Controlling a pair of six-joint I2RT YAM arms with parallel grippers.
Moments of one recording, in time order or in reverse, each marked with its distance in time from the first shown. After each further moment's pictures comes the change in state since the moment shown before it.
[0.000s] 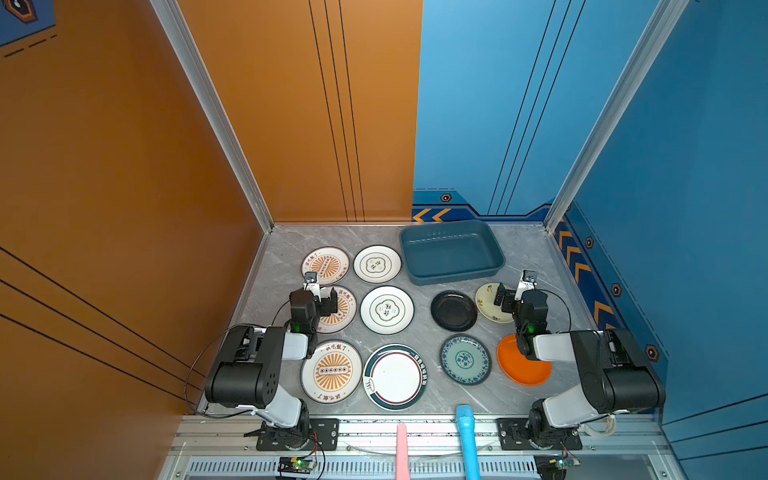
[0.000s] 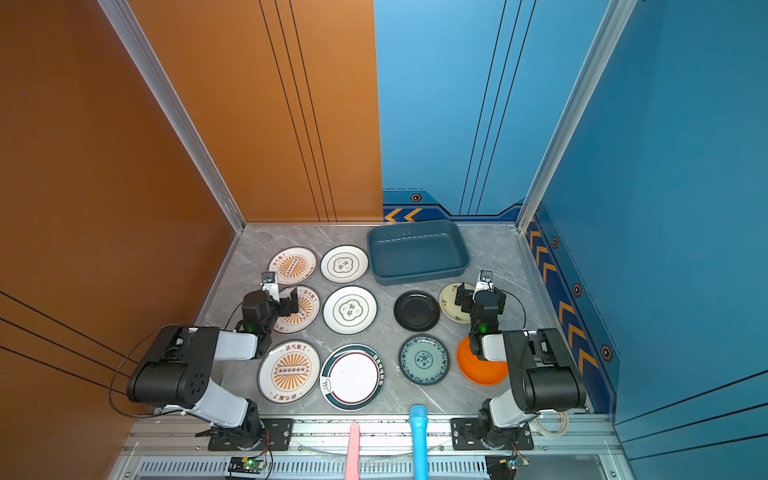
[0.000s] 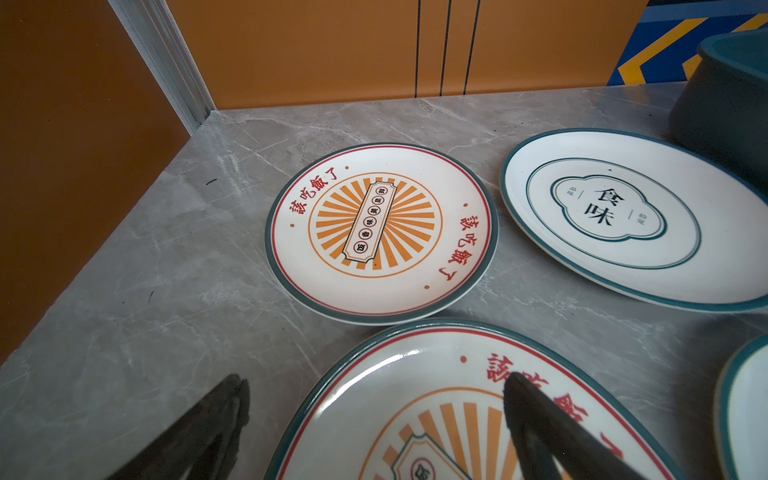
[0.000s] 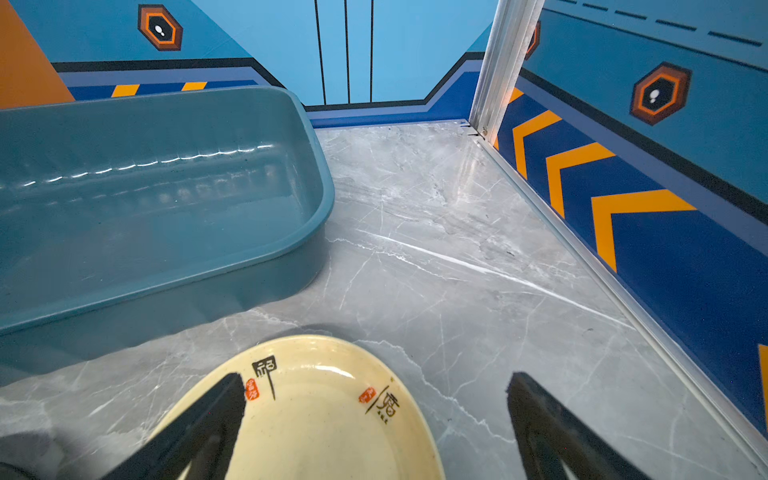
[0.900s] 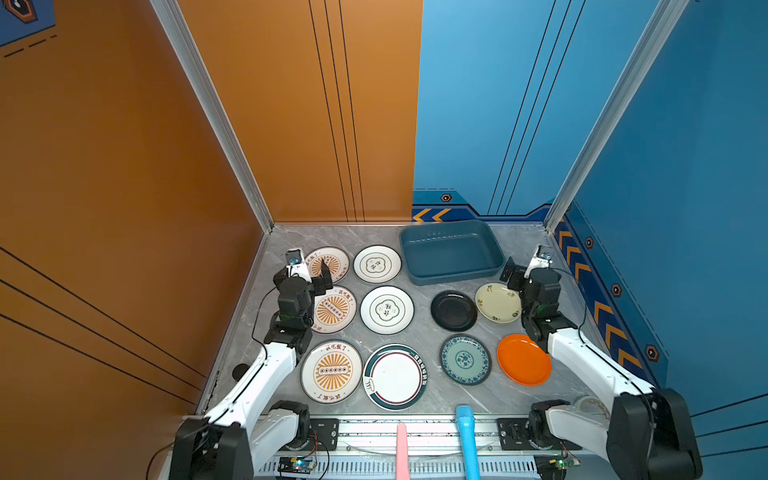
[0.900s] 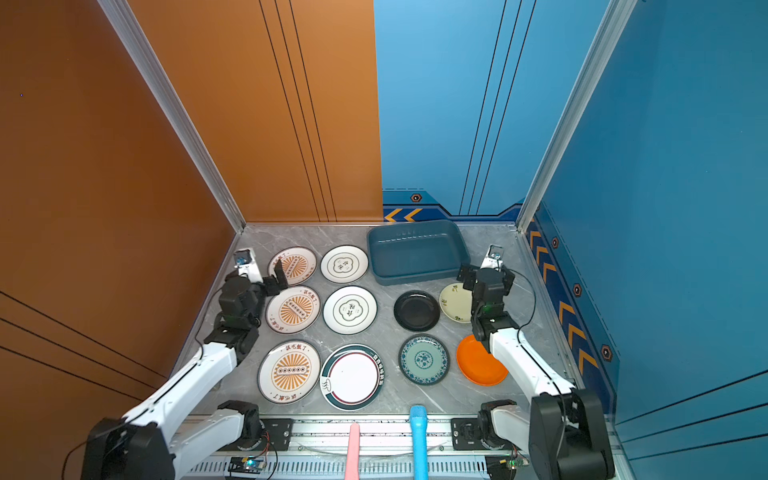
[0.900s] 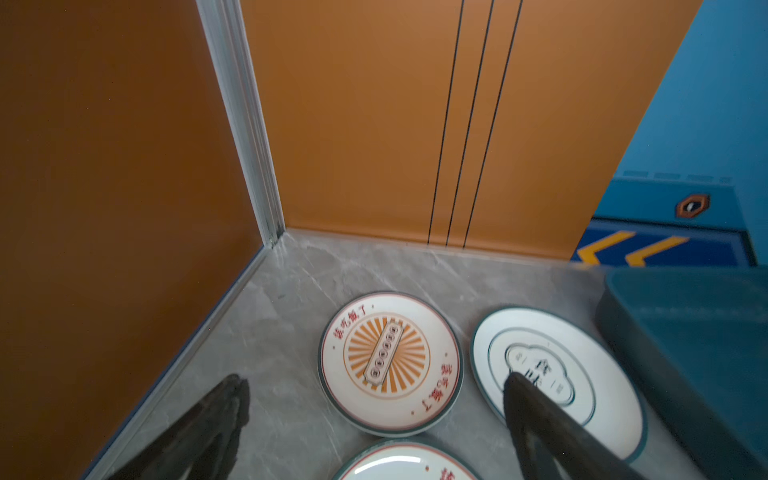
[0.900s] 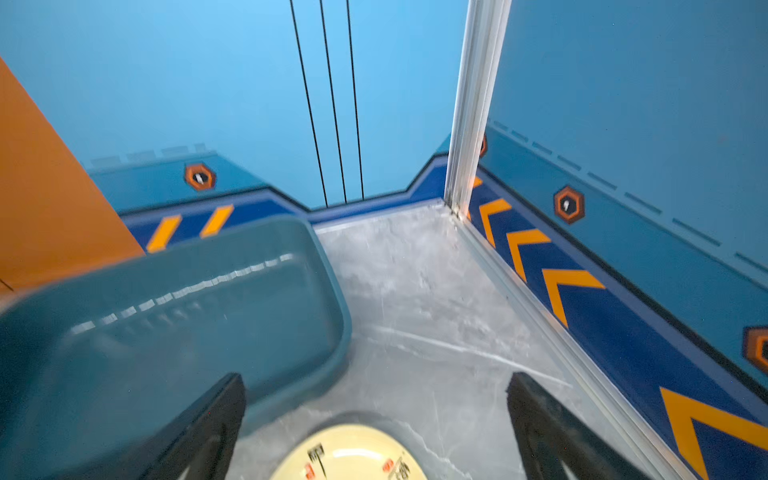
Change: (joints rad) left arm -0.111 -0.590 0.224 -0.564 -0.224 -0.155; right arm 0.077 -0.395 0.304 -0.589 0.131 0.138
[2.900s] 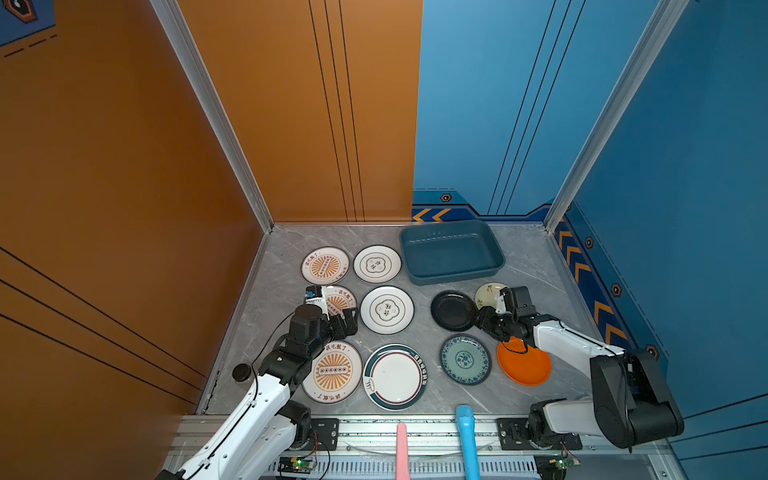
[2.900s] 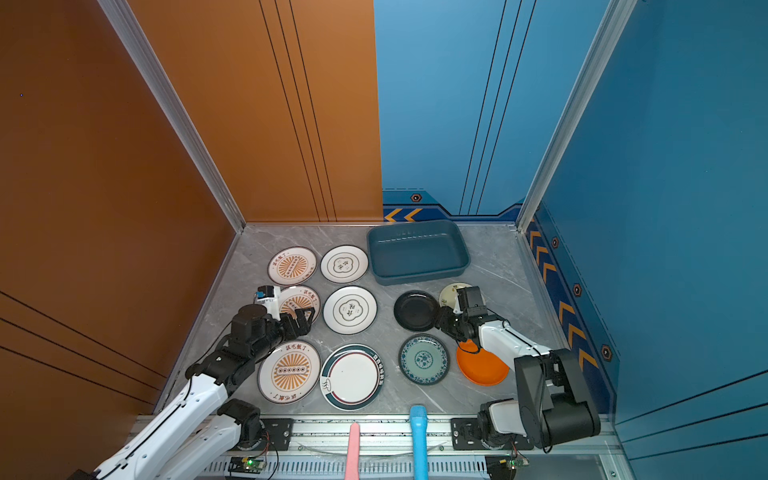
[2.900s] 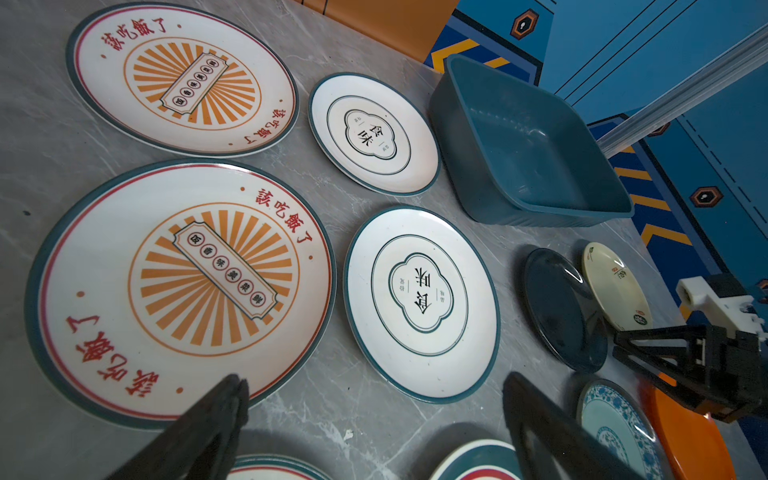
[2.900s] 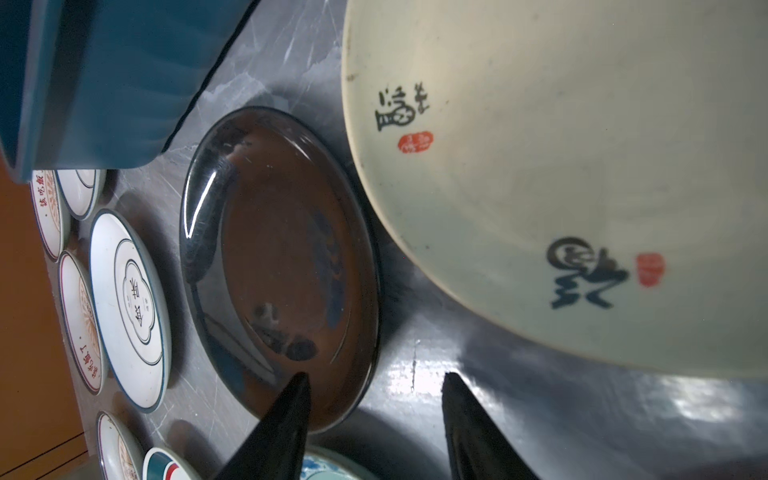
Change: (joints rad) left arm -0.181 -0.217 -0.161 -0.467 0.358 -0.384; right arm 0.050 0.243 -0.094 -0.421 -0.694 0.482
